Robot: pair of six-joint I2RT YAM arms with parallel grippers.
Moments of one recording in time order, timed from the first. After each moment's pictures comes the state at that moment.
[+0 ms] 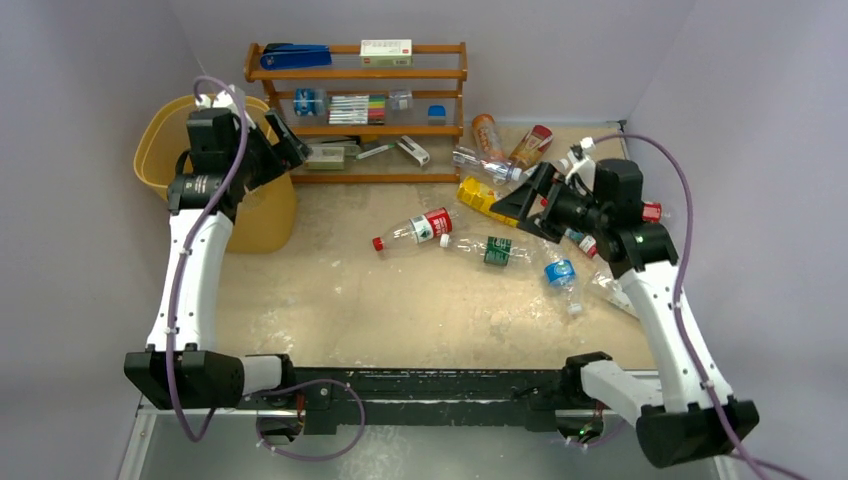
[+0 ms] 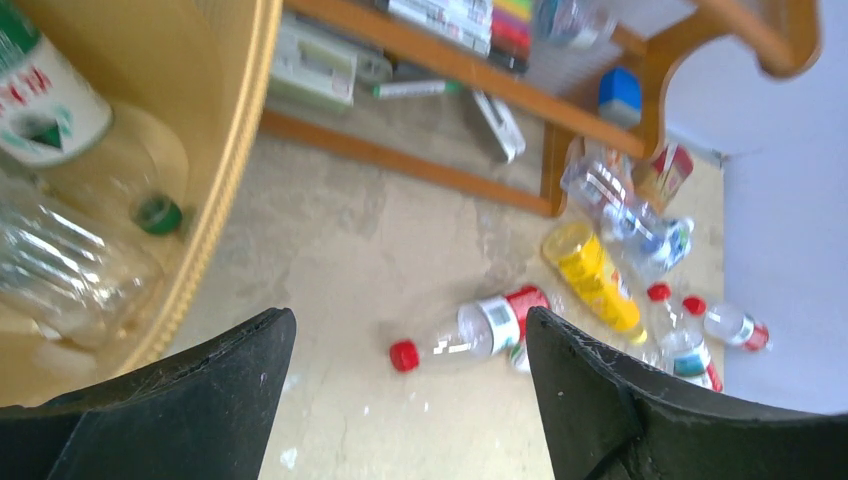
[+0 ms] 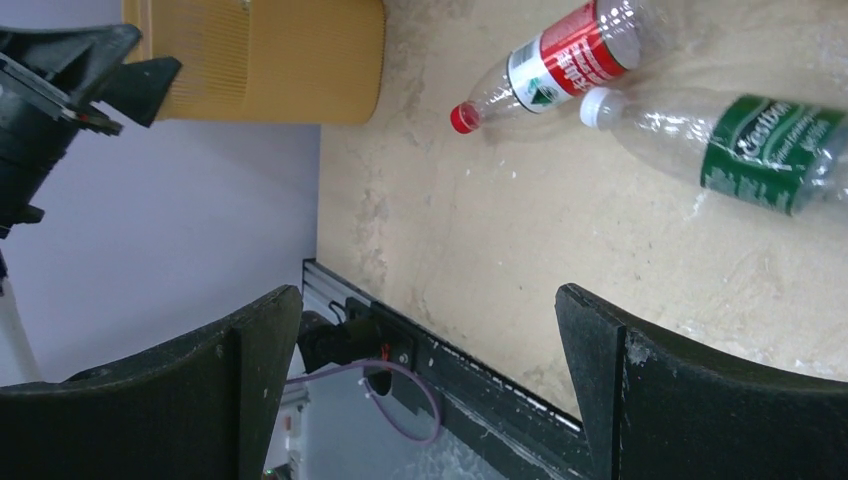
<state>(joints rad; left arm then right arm) 0.04 1.29 1.50 -0.67 0.18 -0.50 0.13 0.98 1.10 -0.67 -0.56 0.73</state>
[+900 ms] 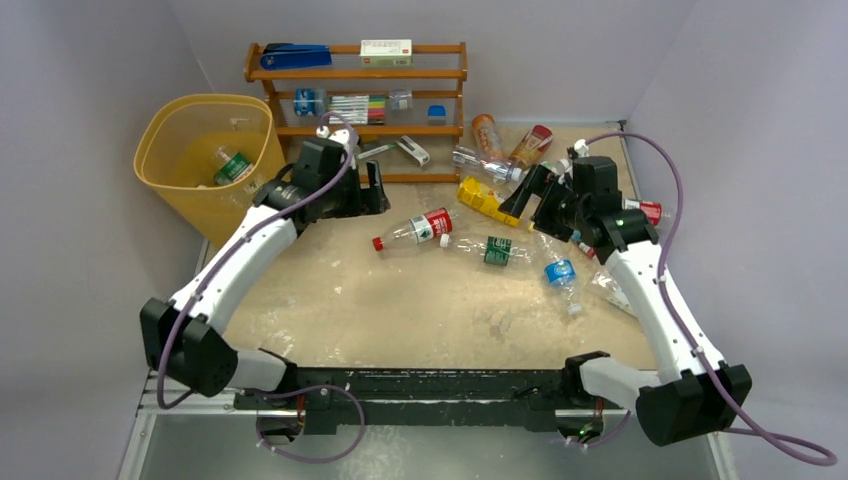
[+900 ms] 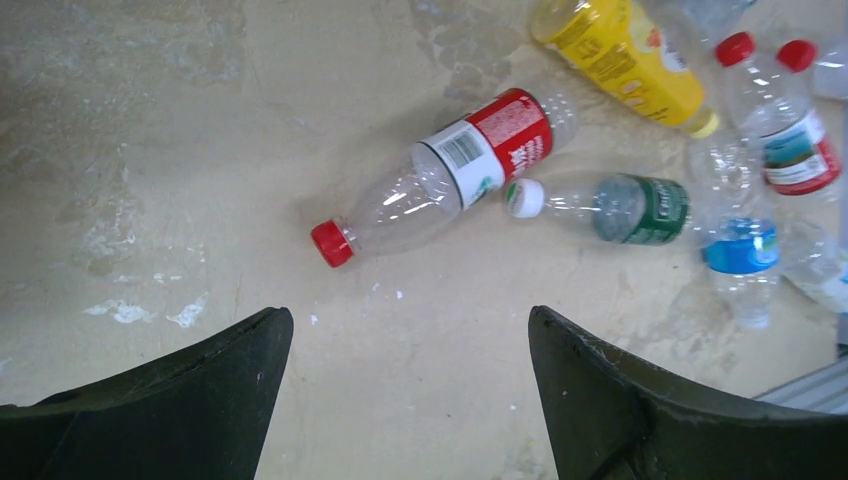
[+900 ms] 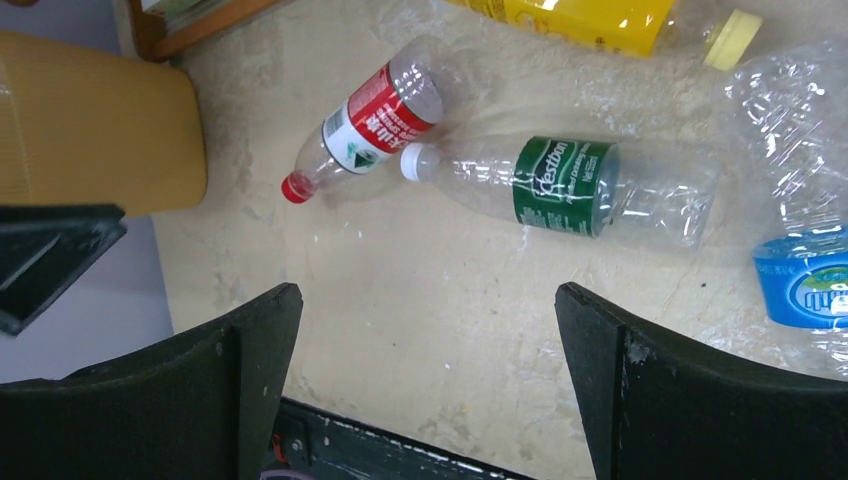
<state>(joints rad) -0.40 1.34 1.30 -0.67 0.08 -0.47 0.21 1.16 1.18 -0.74 -0.16 0.64</state>
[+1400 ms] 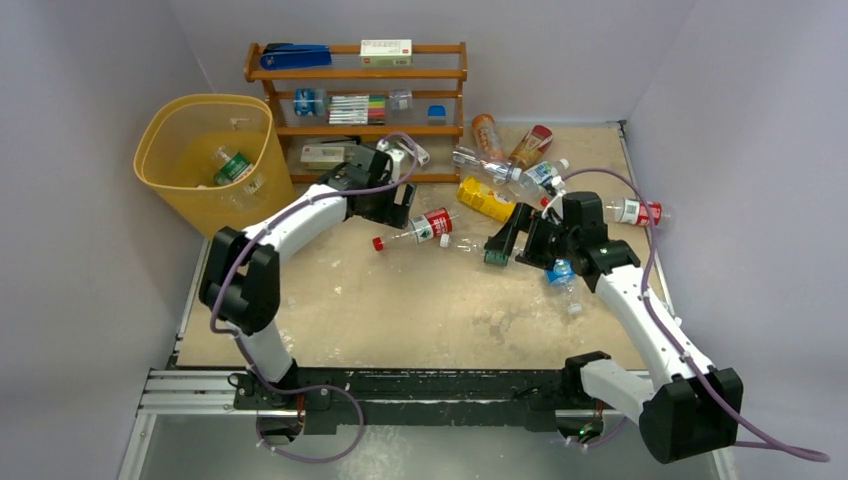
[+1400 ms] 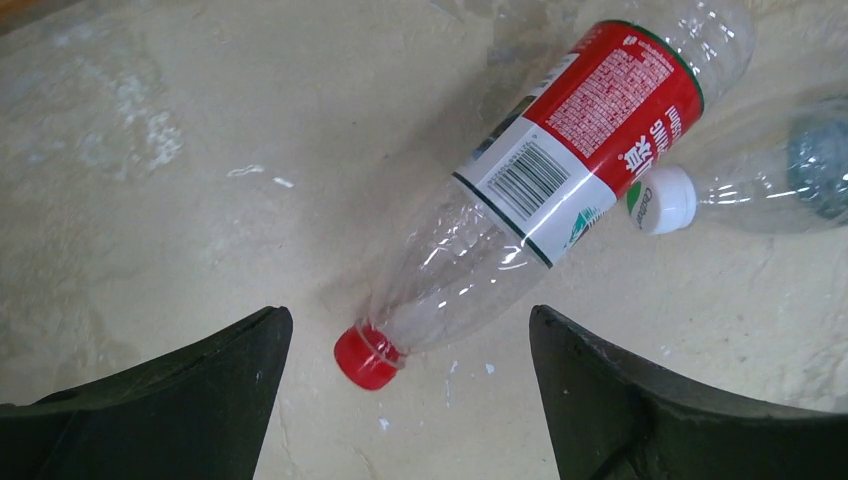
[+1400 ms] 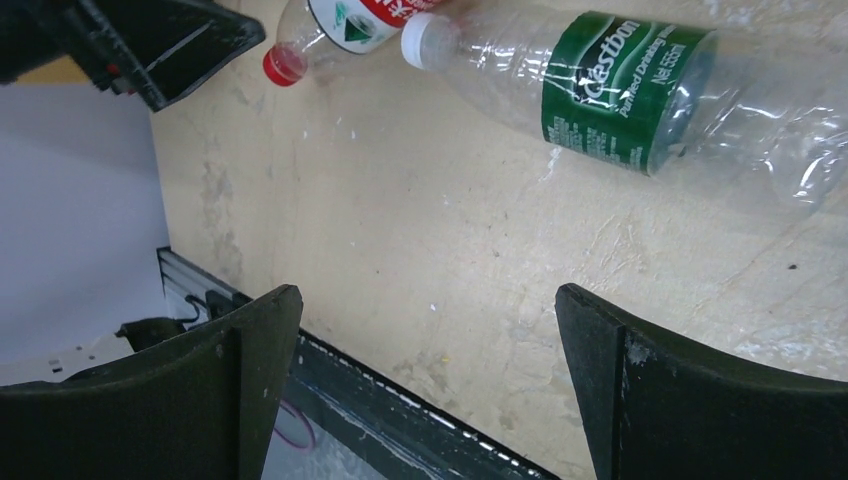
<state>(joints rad) -0.47 1.72 1.33 -0.51 0.04 -0.17 0.21 1.05 0.84 -0.55 -0.39 0.59</state>
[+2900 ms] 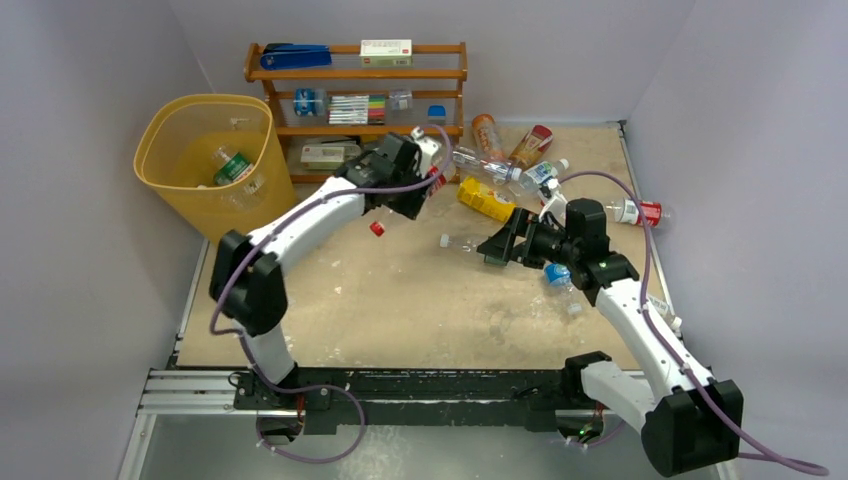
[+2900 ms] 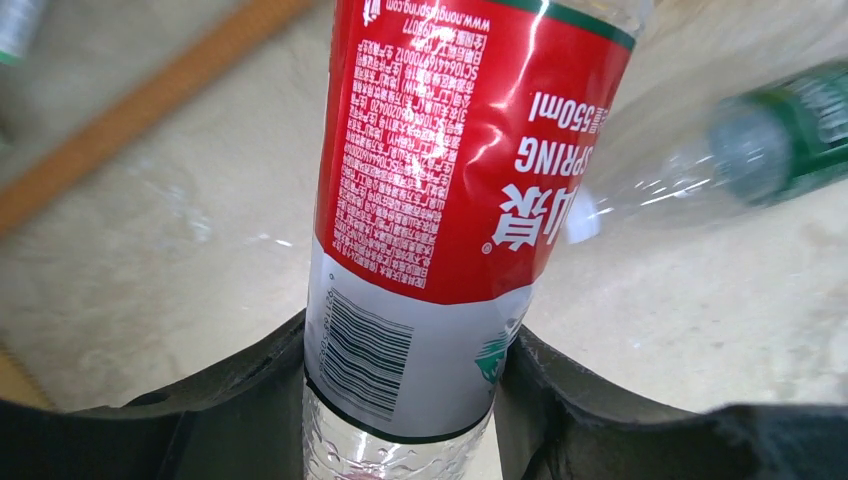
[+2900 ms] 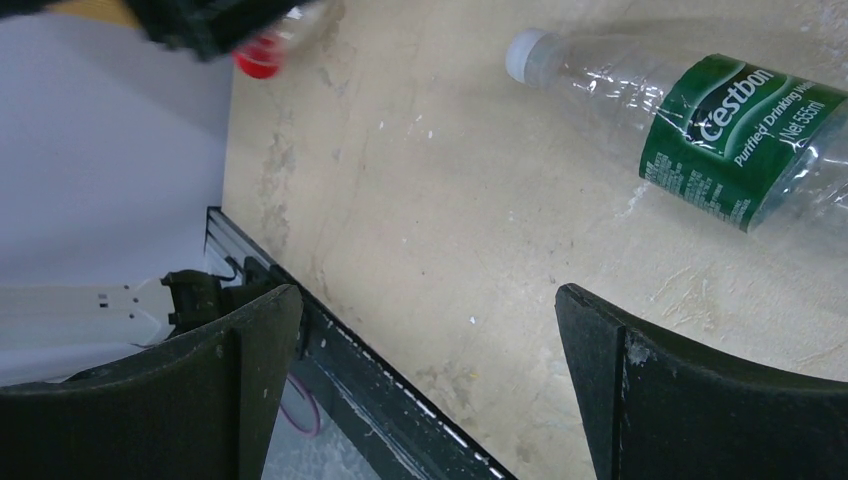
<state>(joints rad) -0.62 1.82 1.54 -0.62 -0.06 -0.02 0.21 0.98 0.71 -0.32 -0.57 0.58</state>
